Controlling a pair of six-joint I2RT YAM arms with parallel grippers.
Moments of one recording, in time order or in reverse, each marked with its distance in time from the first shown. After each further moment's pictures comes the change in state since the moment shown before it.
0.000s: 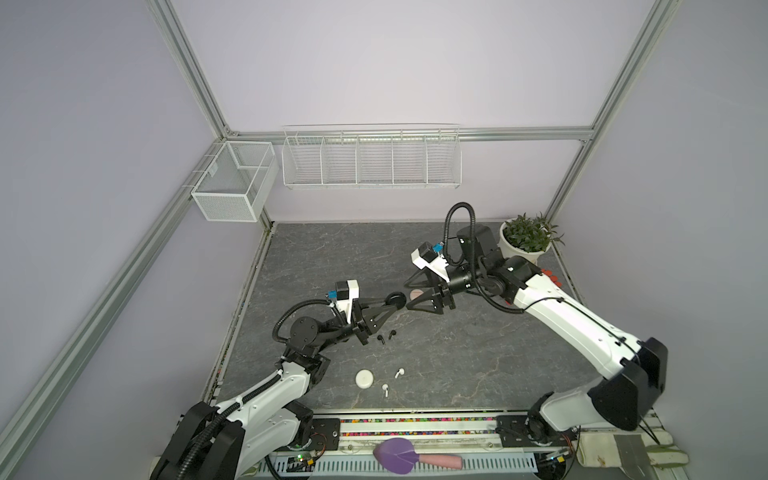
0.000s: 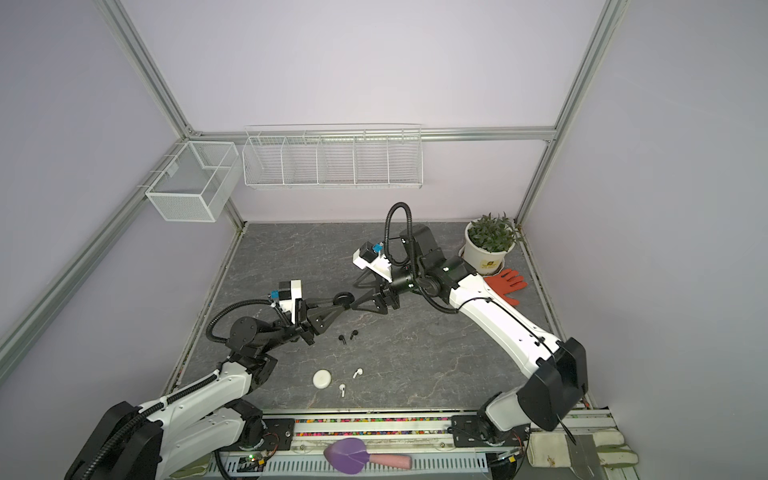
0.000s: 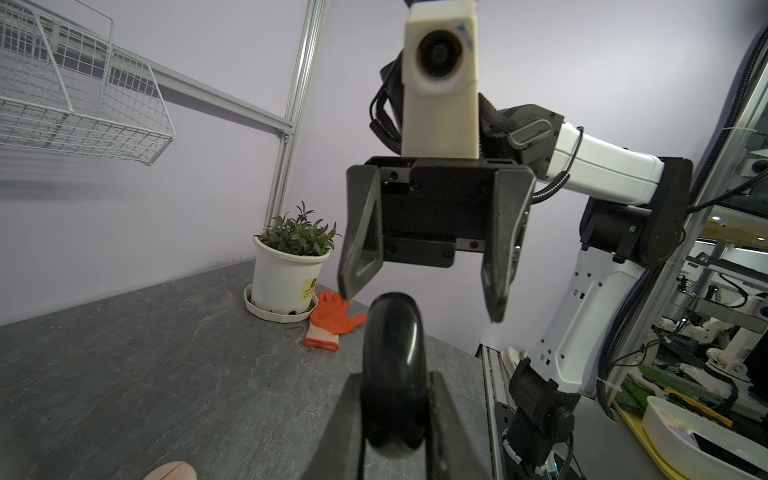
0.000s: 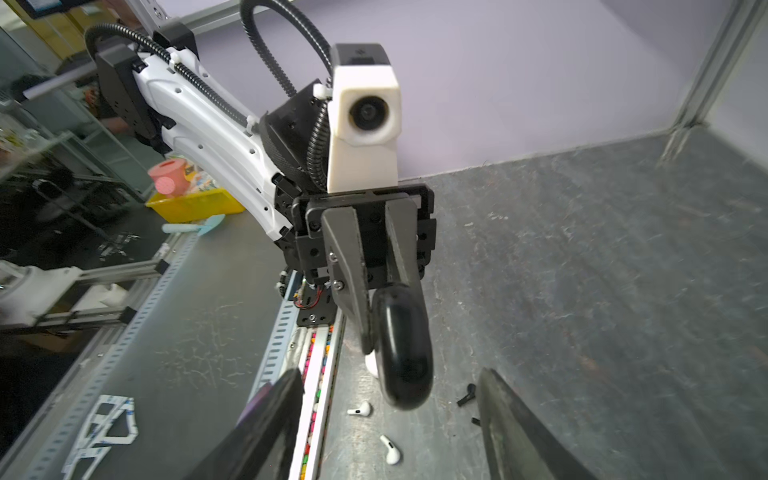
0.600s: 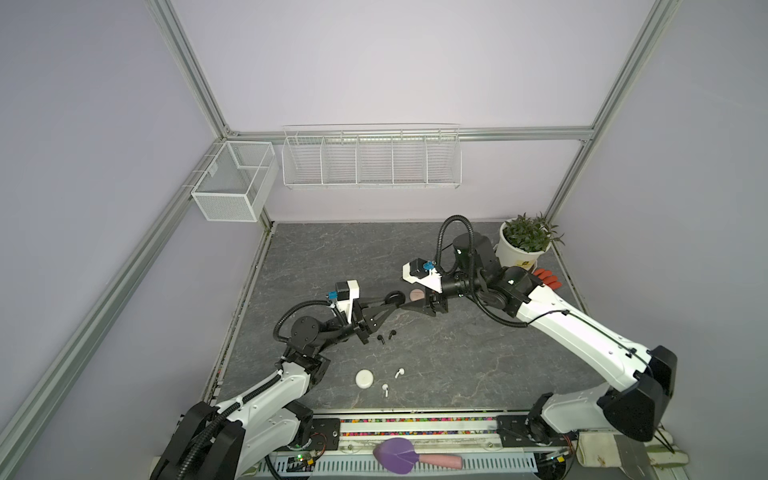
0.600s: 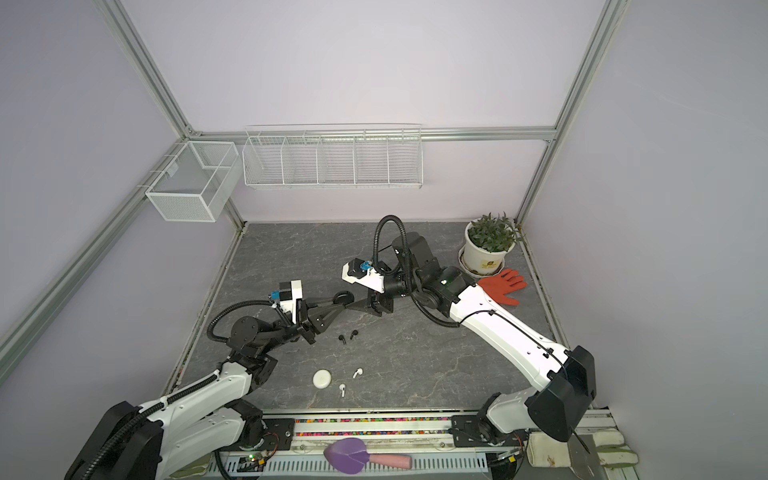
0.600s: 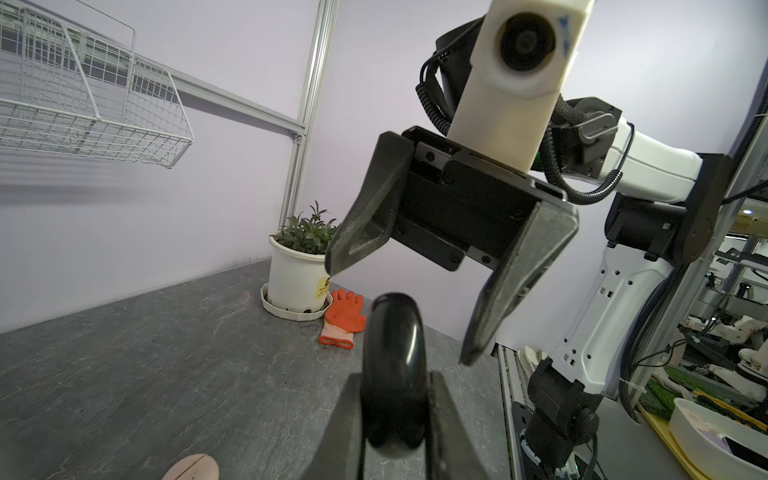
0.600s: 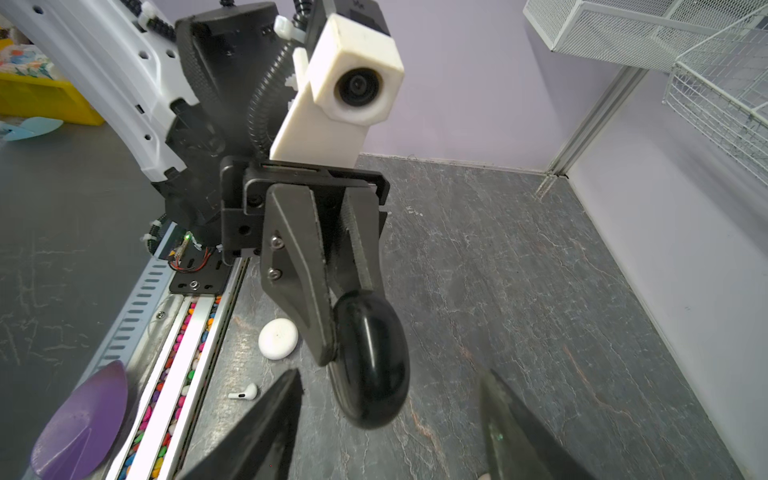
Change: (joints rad) left arm 0.000 0.000 -0.010 -0.020 -0.023 0.040; right arm 0.104 0.000 -0.018 0.080 0.314 -0.181
